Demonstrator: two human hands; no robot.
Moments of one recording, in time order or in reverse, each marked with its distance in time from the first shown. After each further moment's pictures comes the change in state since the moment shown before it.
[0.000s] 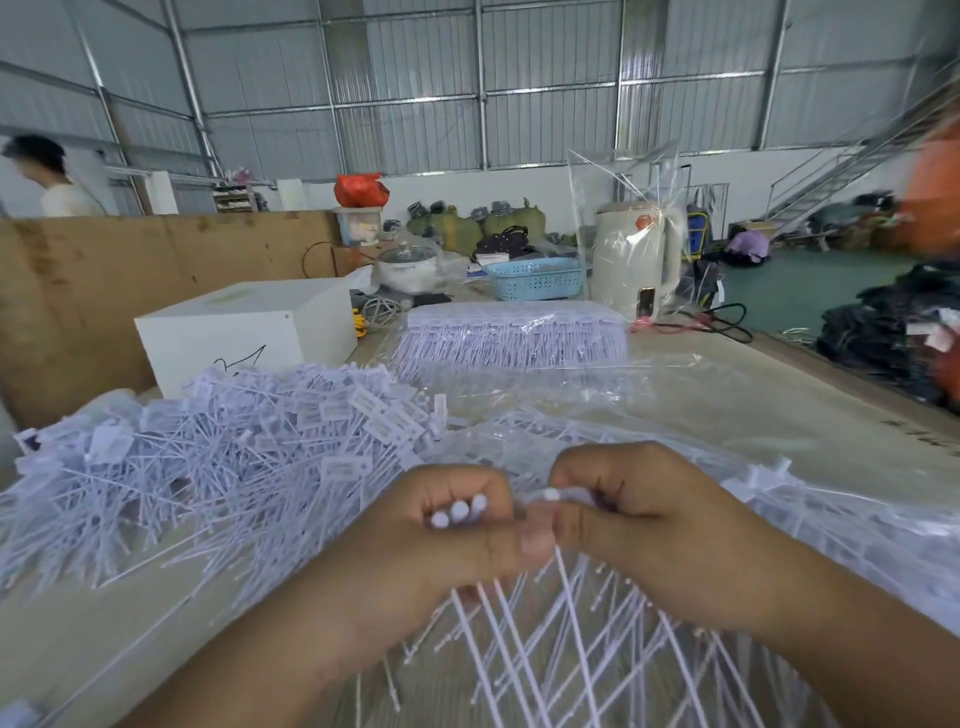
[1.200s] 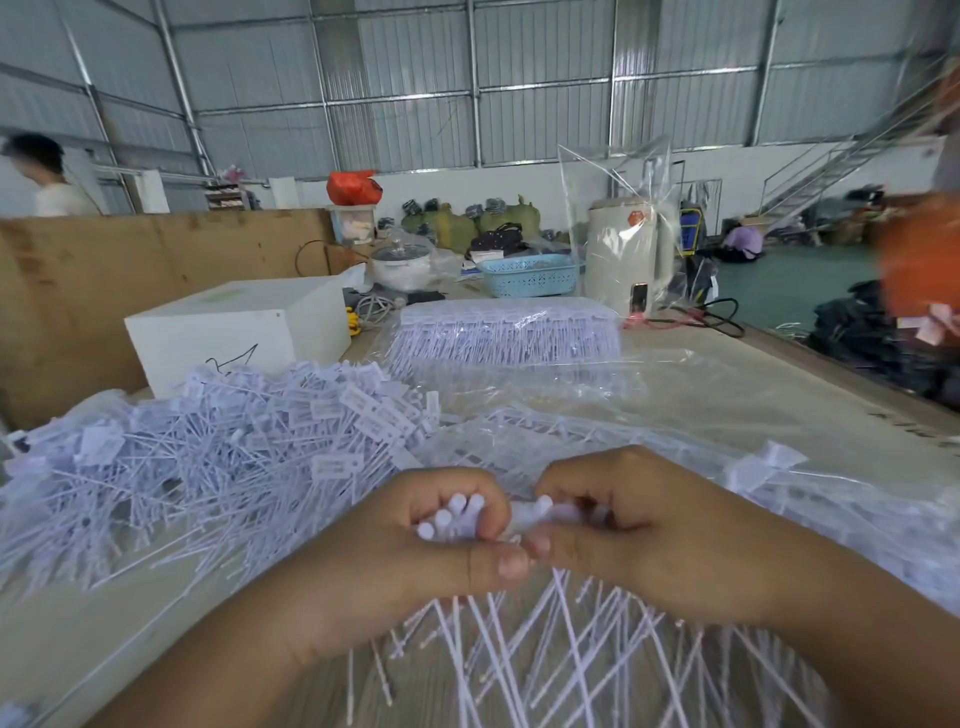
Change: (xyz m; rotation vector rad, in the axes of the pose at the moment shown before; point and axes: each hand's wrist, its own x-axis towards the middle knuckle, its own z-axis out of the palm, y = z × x) left_hand -0.002 0.002 -0.005 0.114 -0.080 -0.042; right_hand -0.002 -0.001 -0.009 -0.216 -0.141 -0.005
